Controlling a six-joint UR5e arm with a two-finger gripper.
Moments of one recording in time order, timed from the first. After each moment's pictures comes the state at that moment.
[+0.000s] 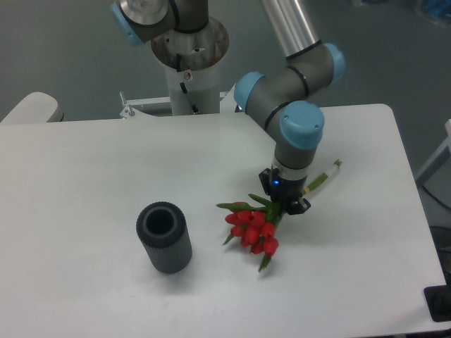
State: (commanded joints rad) arm 2.65 -1.96 -1.63 -0.98 1.33 1.45
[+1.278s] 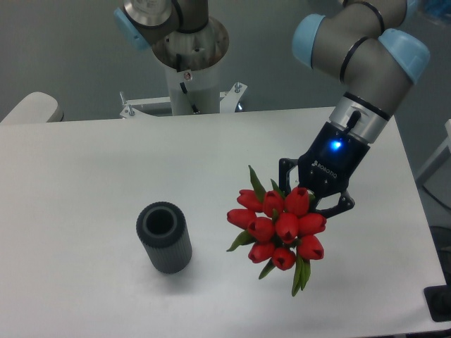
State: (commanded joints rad) arm 2.75 -1.94 -1.43 -1.13 0.62 1.31
